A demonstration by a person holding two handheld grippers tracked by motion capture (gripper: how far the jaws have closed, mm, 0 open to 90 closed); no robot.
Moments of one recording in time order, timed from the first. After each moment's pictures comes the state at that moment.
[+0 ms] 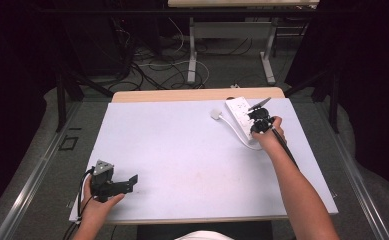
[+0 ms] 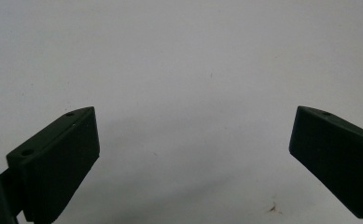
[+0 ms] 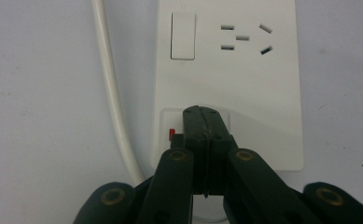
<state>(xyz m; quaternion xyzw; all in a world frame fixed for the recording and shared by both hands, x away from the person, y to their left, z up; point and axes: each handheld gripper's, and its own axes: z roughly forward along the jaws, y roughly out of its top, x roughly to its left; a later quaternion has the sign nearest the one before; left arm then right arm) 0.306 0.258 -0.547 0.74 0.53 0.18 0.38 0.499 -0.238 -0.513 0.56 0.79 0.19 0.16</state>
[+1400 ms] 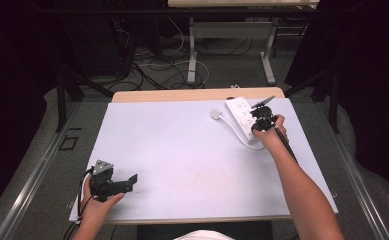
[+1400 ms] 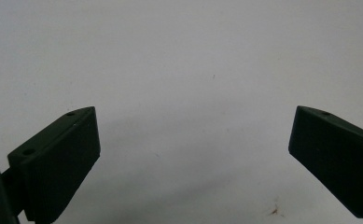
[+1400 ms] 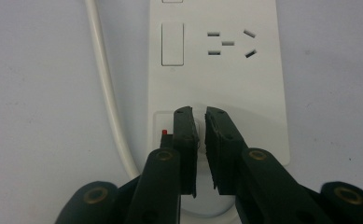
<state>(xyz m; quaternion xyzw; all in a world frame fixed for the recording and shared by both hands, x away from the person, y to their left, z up) 0.307 0.258 -0.548 0.73 0.54 0.18 0.38 0.498 -0.245 -0.504 0.58 0.78 0.20 0.16</state>
